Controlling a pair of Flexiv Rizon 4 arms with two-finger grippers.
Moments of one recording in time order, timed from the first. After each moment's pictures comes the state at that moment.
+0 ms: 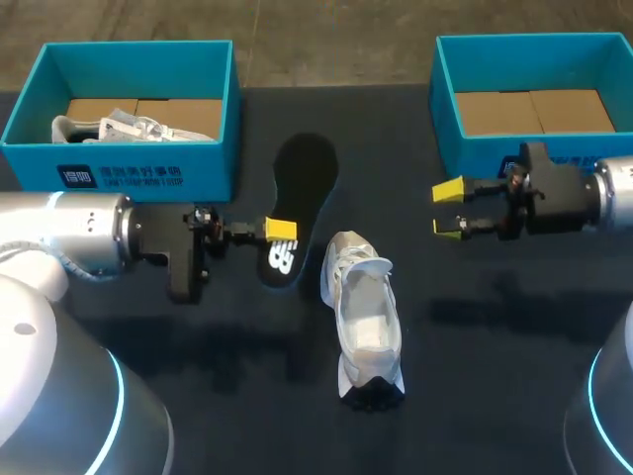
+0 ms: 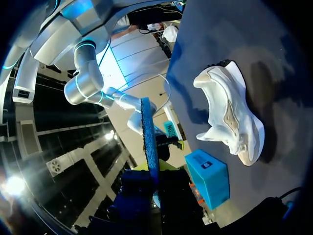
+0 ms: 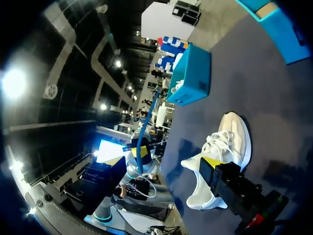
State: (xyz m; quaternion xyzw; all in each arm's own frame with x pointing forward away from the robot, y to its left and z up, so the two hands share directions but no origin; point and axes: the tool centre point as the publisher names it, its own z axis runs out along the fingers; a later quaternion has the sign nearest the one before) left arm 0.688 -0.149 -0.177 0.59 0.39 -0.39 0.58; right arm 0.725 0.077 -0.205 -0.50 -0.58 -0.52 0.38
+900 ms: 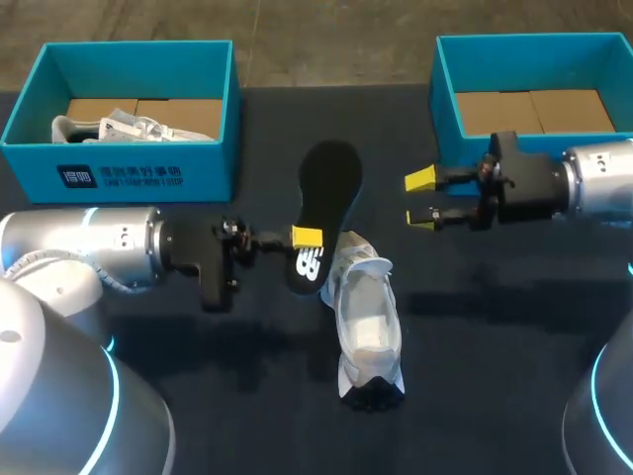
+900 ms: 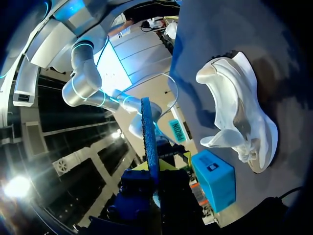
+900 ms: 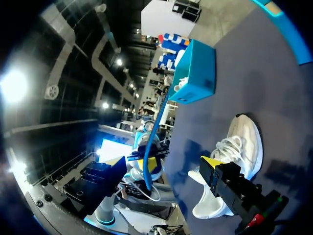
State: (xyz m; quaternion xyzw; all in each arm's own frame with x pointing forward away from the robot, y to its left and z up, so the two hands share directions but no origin) left arm 0.688 -0.179 -0.191 0.58 0.37 -0.40 0.61; right arm 0.738 0.115 -0.197 -0.49 -0.58 -0.52 0.40
